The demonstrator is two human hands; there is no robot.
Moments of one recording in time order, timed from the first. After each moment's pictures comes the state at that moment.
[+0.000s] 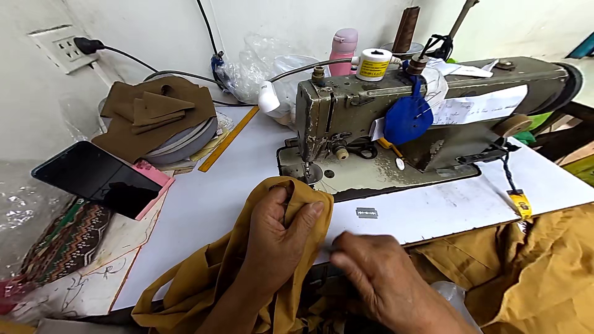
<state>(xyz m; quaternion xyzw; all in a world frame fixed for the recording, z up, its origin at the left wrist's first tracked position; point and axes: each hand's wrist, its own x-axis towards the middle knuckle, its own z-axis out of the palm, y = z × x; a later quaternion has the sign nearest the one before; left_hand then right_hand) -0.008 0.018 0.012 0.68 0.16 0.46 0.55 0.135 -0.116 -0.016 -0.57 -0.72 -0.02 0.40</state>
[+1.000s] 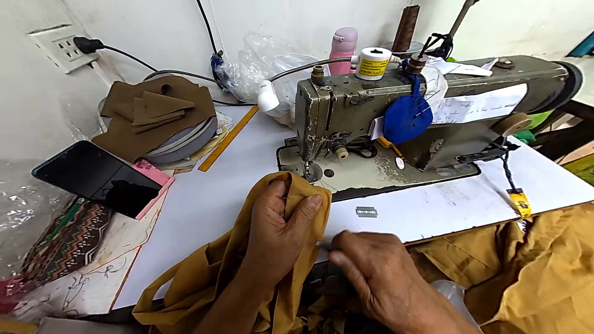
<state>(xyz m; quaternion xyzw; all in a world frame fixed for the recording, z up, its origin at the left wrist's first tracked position) -0.005 0.021 0.013 0.68 0.17 0.44 0.56 0.135 -0.114 -0.015 -0.57 -0.72 -0.06 0.40</state>
